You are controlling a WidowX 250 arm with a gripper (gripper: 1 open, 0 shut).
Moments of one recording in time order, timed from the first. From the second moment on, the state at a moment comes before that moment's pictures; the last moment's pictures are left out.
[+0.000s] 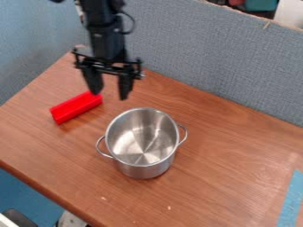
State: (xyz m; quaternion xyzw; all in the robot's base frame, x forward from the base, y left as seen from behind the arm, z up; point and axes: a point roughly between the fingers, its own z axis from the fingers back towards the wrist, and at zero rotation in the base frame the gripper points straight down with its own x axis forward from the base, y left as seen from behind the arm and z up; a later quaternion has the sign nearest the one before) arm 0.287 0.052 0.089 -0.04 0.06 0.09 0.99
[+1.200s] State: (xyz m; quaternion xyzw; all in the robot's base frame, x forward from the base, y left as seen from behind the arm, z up) arm 0.295 0.181 0.006 -0.02 0.05 -0.07 1.00
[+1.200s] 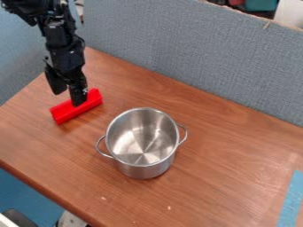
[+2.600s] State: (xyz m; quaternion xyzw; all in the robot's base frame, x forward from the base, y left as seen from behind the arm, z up) arm 0.283 0.096 0.105 -0.09 -0.05 0.07 0.99
